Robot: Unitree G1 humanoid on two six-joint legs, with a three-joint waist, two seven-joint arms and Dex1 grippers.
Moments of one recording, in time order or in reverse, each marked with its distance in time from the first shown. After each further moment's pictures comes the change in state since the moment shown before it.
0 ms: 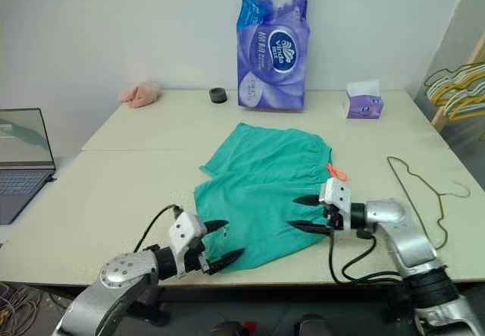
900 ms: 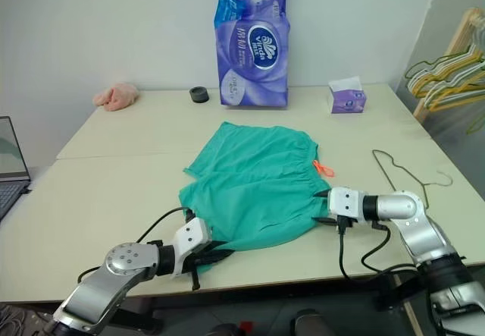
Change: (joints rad) left arm -0.057 0.085 -0.033 0.154 0.081 -0.067 -0.095; right arm -0.162 -0.048 0.076 0.382 -0.391 -0.593 -0.116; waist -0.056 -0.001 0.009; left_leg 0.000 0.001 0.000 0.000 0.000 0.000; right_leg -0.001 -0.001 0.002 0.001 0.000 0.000
